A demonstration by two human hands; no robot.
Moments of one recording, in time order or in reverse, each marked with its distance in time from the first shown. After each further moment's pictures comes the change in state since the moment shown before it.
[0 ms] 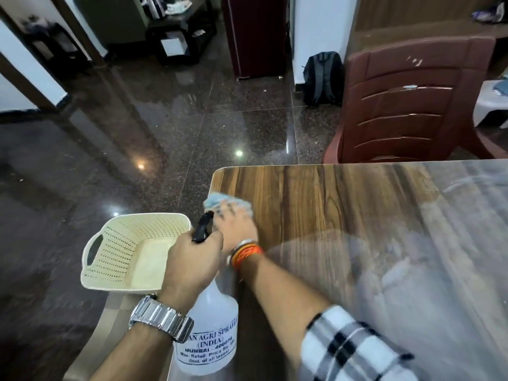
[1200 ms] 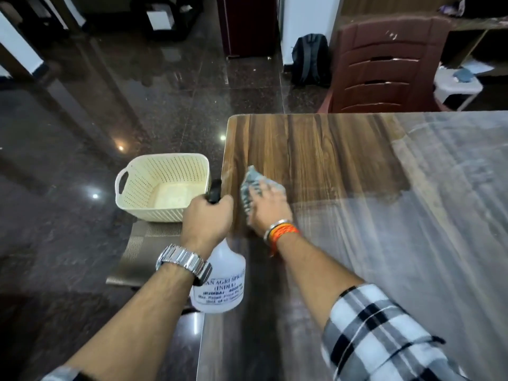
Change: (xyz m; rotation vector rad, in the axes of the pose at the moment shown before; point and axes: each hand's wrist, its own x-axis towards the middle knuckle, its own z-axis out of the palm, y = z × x) left_hand -0.093 -0.104 -0.077 0.015 -0.068 0.135; right_hand -0.159 -0.040 0.050 -0.108 0.069 0.186
